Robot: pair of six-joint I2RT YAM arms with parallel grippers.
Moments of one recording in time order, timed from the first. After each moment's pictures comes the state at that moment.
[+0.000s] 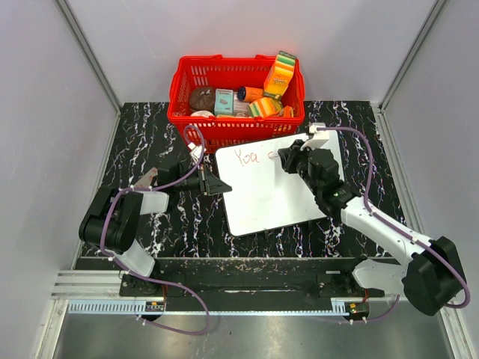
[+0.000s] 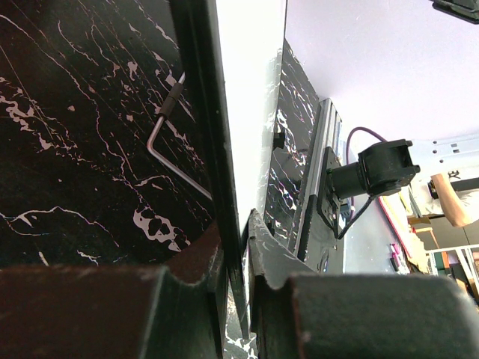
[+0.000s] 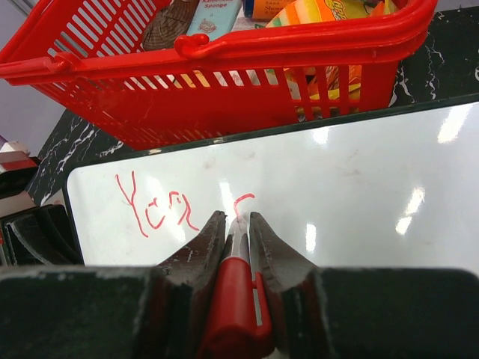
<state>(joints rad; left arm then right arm) -0.24 1.62 0.57 0.76 1.05 -0.63 0.59 1.18 0.79 0.24 0.21 0.41</state>
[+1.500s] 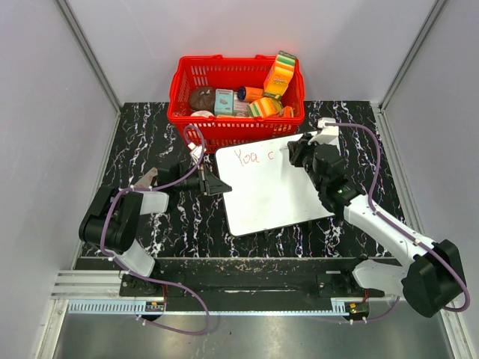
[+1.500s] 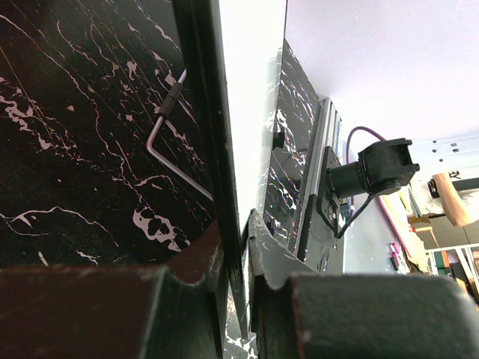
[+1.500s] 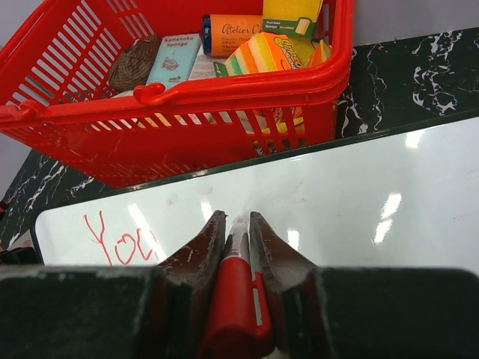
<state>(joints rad) -0.24 1.62 0.57 0.76 1.05 -0.63 0.54 1.16 0.81 0.22 0.29 0.39</state>
